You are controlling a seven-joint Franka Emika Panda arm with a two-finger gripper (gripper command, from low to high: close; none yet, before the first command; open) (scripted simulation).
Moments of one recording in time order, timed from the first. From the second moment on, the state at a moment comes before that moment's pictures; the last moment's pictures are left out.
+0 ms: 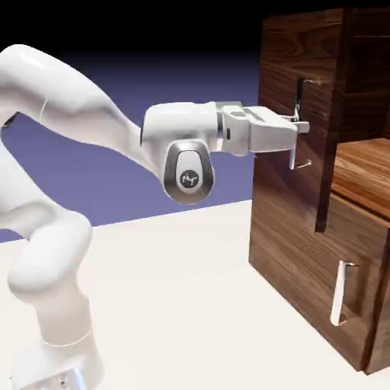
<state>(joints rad) -0.55 -0.55 0.02 -2.67 -0.43 3.75 1.15</state>
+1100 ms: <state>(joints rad) -0.65 -1.42 0.22 -2.96 -0.81 3.09 1.81</state>
